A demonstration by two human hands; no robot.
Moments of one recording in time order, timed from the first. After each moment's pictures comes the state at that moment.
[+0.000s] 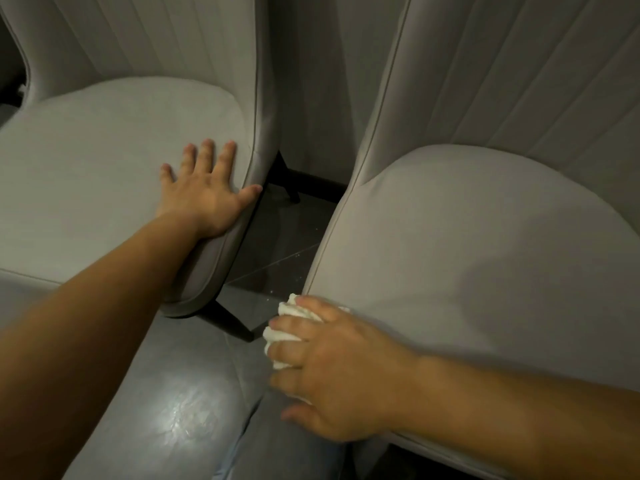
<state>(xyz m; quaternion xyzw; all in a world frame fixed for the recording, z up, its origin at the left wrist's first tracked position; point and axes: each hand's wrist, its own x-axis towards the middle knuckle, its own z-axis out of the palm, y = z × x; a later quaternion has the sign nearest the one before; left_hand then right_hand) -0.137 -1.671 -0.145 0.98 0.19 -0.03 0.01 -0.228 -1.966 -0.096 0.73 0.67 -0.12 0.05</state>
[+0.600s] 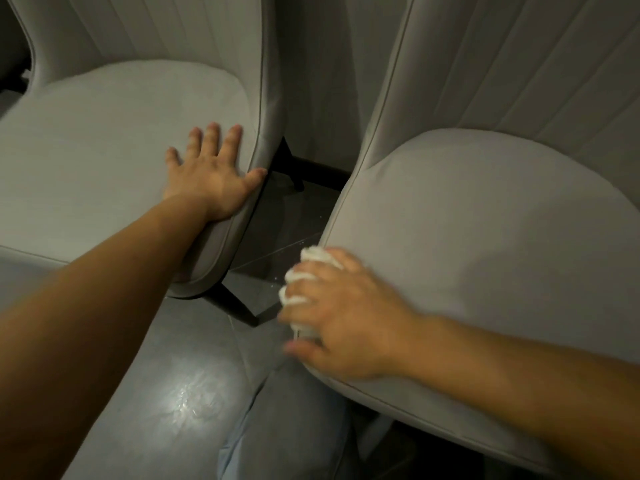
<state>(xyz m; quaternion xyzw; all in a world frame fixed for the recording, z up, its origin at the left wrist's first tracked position) -0.137 -1.671 -0.143 0.98 0.19 -0.04 0.01 -0.210 -1.959 -0.100 0.81 0.58 -0.09 -0.01</state>
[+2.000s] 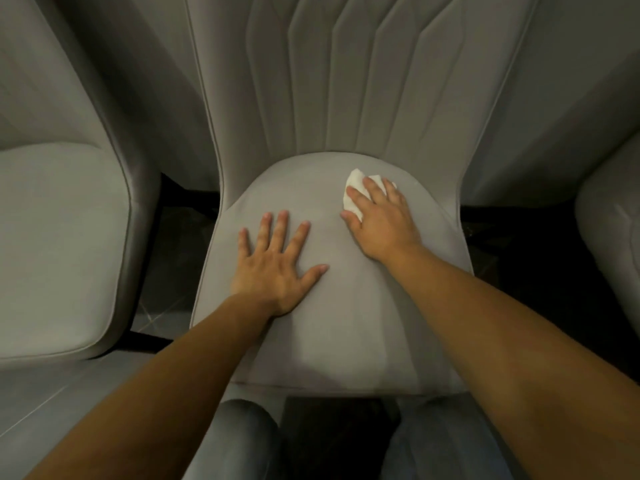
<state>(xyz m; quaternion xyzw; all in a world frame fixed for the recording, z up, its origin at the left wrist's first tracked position) -0.160 -1.946 -0.134 0.99 -0.06 -0.08 0.04 -0.071 -2.163 -0.123 0.99 0.10 -0.03 -0.09</state>
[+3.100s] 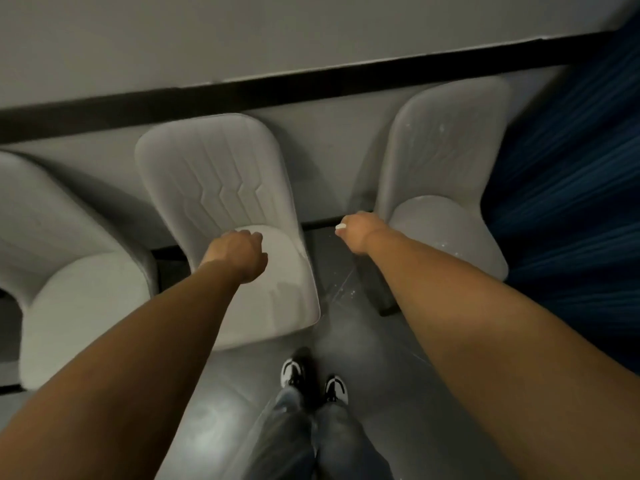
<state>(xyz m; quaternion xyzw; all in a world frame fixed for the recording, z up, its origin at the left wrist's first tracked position) -0.160 -2.136 0.382 0.96 -0.14 -0.23 -0.06 -0.162 -2.401 0.400 0.94 -0.04 -0.32 -0.08</state>
